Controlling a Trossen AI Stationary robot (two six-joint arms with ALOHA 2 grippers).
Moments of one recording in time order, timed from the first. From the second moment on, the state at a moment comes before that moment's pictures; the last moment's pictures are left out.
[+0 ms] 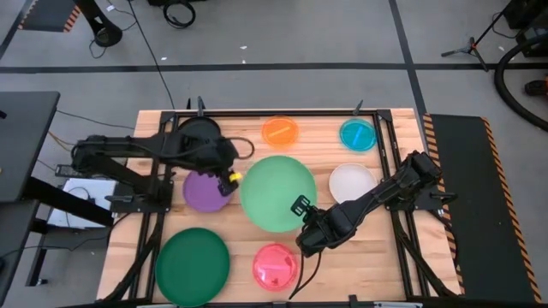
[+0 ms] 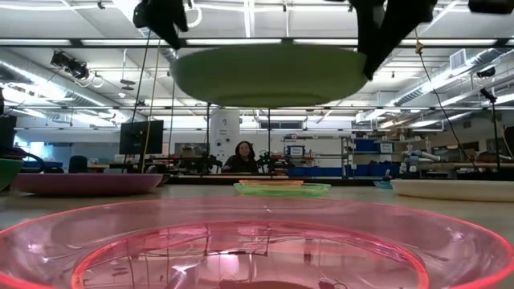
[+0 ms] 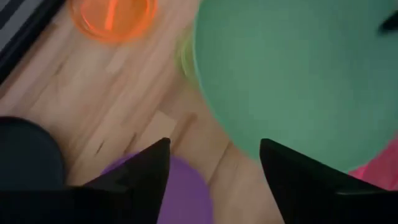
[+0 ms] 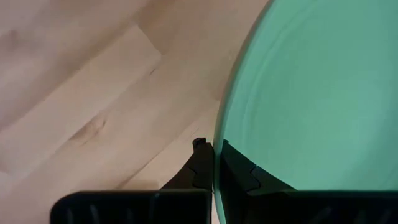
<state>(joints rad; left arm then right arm) -0.04 1.35 1.42 -1.09 -0.24 -0.52 0.51 1.86 1.58 -1.19 0.48 -0.42</state>
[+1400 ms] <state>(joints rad) 0.17 1.47 1.40 -1.02 -0.11 -0.61 0.47 1.86 1.52 -0.96 0.63 -0.59</state>
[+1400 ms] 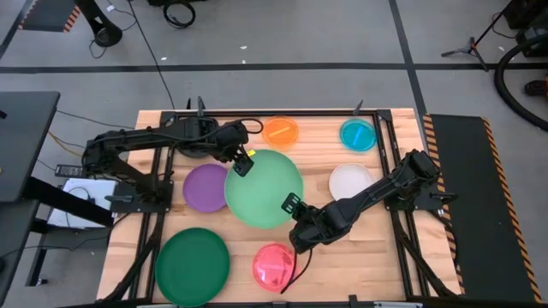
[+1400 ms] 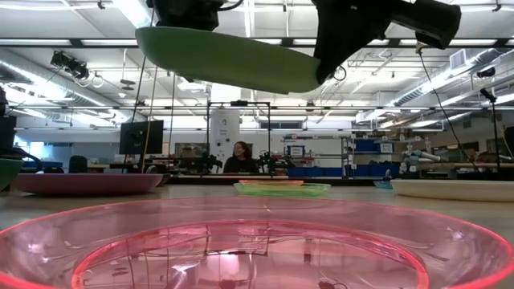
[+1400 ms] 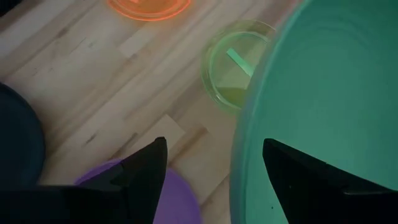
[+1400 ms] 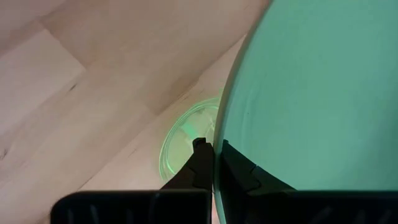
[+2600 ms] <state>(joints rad) 0.17 1.47 1.40 -1.15 -0.05 -0.55 0.50 1.86 1.52 -0.96 0.69 -0.51</state>
